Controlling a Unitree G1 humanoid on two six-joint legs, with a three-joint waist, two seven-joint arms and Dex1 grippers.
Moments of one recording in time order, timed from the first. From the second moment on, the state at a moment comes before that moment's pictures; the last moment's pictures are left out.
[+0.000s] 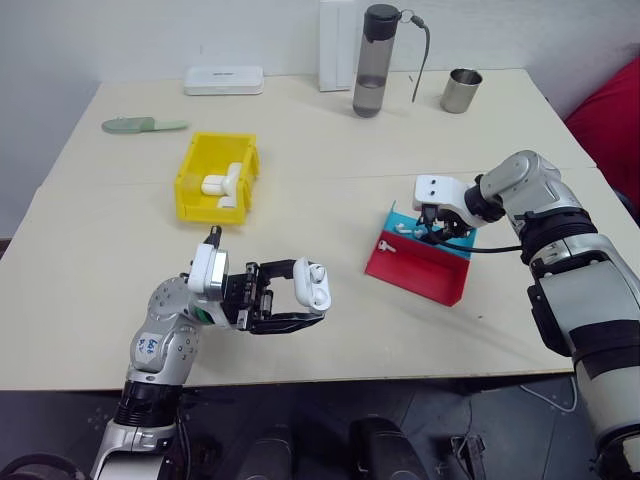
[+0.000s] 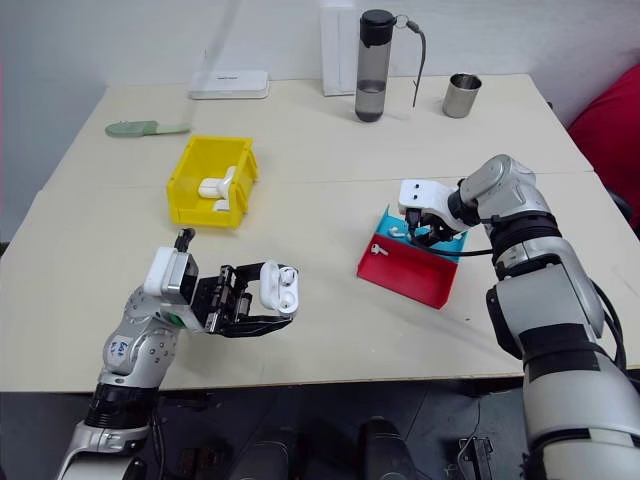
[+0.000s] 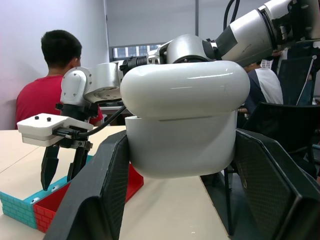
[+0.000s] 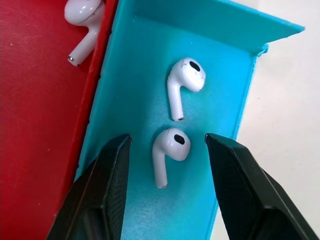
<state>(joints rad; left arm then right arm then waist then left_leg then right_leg) -0.32 0.37 0.02 -0.11 -0.67 0.11 -1.31 -1.32 -0.57 0.39 1.23 -0.36 -0.06 1.29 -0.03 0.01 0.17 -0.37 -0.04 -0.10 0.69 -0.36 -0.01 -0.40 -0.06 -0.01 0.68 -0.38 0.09</state>
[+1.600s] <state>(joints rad) -0.32 0.37 0.02 -0.11 -0.67 0.11 -1.31 -1.30 -0.60 0.32 1.23 -0.33 0.00 1.31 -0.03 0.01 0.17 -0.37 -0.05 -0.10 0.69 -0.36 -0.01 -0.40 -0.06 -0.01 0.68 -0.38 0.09</state>
